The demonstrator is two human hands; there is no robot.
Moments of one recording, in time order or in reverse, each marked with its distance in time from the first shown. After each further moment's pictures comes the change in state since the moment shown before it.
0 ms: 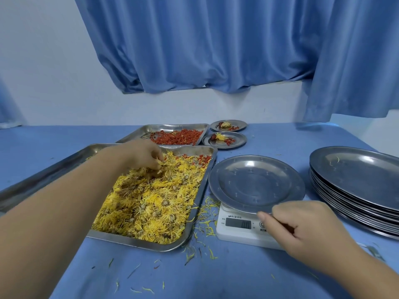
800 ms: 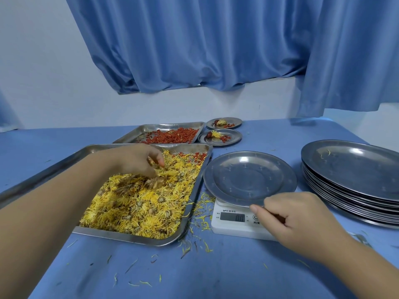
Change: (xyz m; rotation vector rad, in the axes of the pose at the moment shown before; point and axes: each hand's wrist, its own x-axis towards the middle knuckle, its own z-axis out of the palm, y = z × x) left_hand -0.029 0.015 -0.001 -0.259 -0.131 0.086; right_hand -0.001 0.001 -0.002 -0.016 -0.036 0.021
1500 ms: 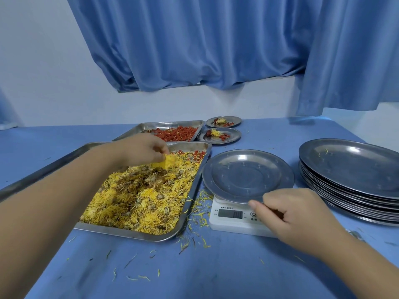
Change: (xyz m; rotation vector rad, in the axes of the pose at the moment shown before) left_hand -0.006 0.025 -0.005 0.142 0.169 0.101; right_hand 0.000 -0.001 -0.004 0.004 0.004 0.021
